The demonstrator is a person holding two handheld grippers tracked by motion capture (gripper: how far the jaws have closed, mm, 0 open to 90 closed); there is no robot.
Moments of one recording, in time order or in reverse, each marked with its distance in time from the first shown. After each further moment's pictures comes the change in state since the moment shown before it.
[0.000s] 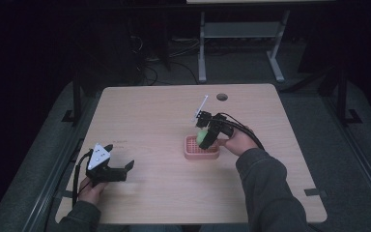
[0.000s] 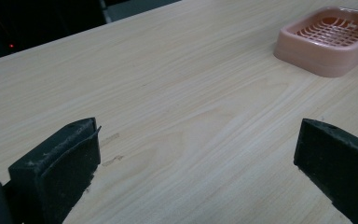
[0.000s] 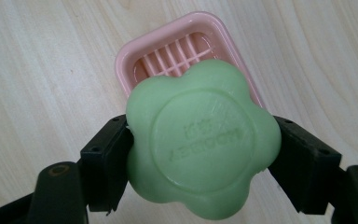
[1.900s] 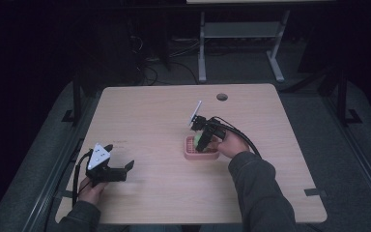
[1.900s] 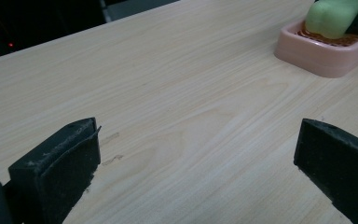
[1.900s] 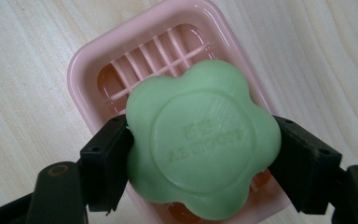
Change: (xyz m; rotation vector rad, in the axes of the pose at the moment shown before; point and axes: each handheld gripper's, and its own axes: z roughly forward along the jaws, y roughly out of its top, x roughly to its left) left arm 0.000 0.000 0.000 0.003 0.000 -0.007; right arm -0.007 0.009 0.042 0.066 -0.005 0.056
